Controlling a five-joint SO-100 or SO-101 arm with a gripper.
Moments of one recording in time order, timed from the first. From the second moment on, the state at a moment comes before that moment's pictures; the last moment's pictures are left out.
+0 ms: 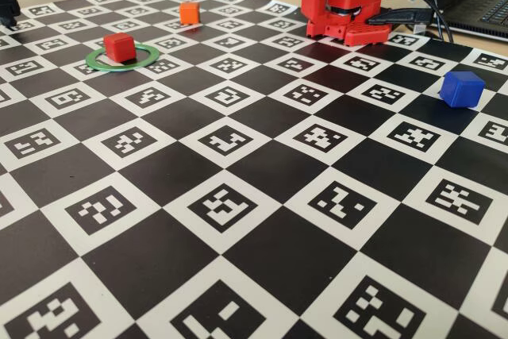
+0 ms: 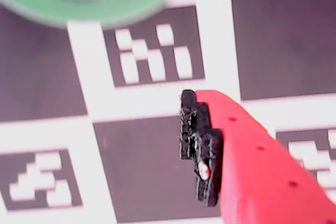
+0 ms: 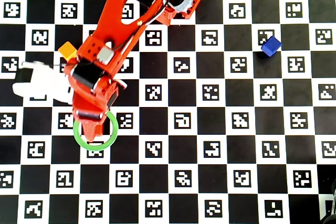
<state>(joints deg) 31.4 79.2 66.2 93.2 -21.8</state>
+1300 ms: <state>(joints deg) -38.5 113.4 76.9 99.8 8.5</state>
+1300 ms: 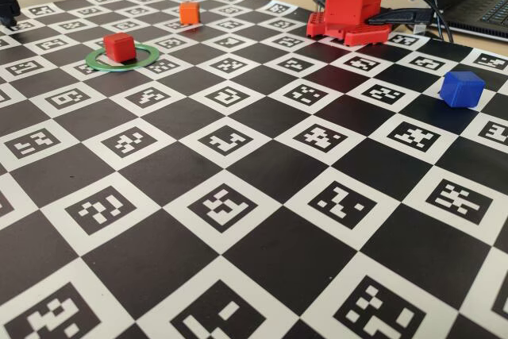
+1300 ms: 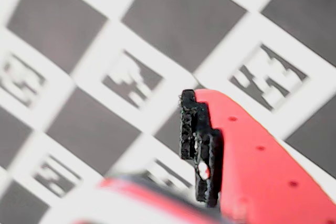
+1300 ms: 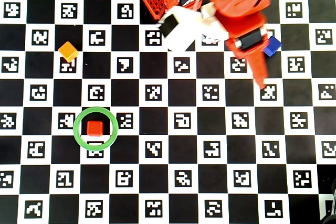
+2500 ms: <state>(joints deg) -62.8 101.1 110.4 73.7 21.0</state>
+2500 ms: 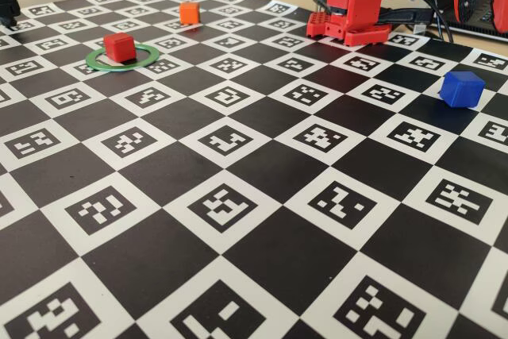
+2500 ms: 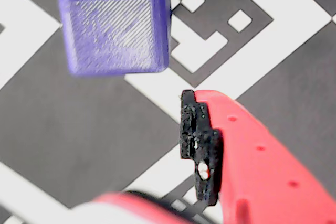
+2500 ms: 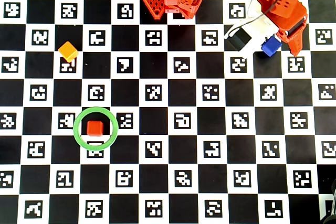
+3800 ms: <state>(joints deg) -64.2 86.1 114.2 61.9 18.1</state>
